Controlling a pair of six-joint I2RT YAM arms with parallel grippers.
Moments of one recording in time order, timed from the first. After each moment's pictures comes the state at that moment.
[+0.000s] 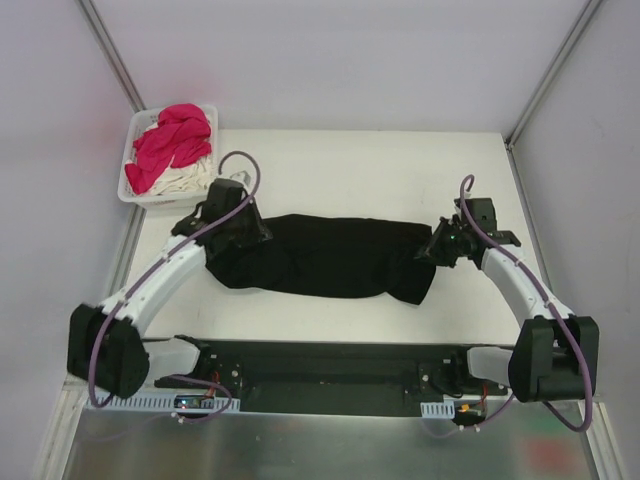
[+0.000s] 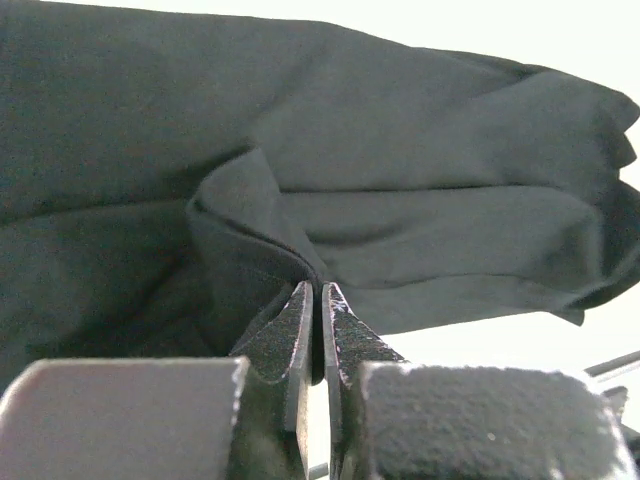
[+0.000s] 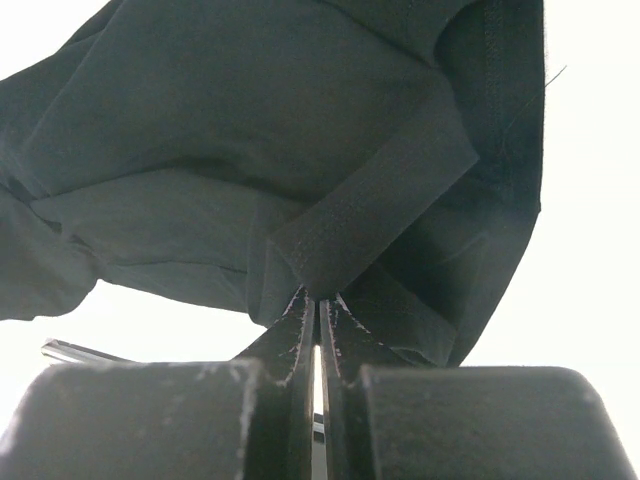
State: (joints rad) left arm -0.34 1.14 0.91 -0.51 0.13 -0.62; right arm 0.09 1.23 0.81 -0.57 -0.33 0.57
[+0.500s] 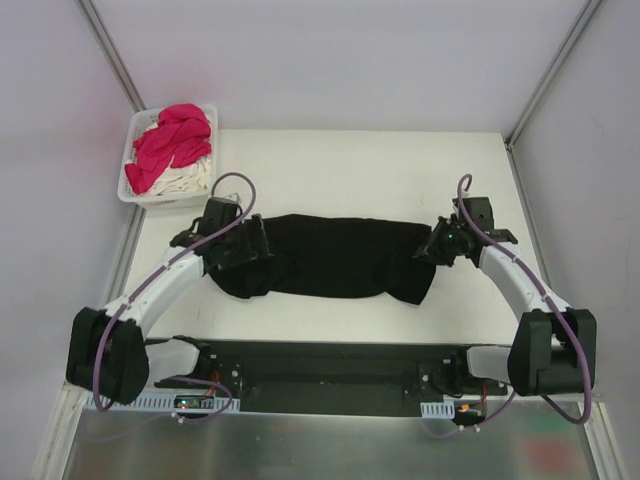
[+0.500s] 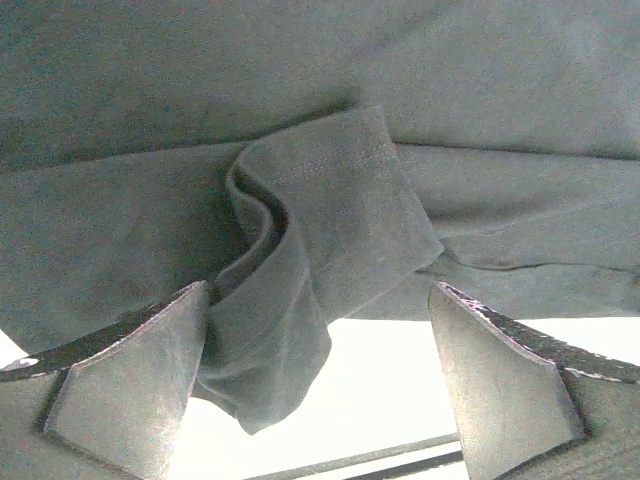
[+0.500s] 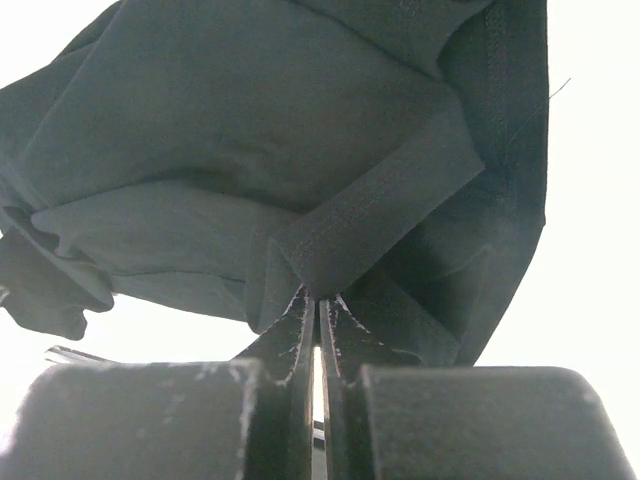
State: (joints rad) left arm -0.32 1.25 0.78 -0.49 0.09 -0.56; right arm 0.09 1.26 0.81 -0.54 -0.32 0.58
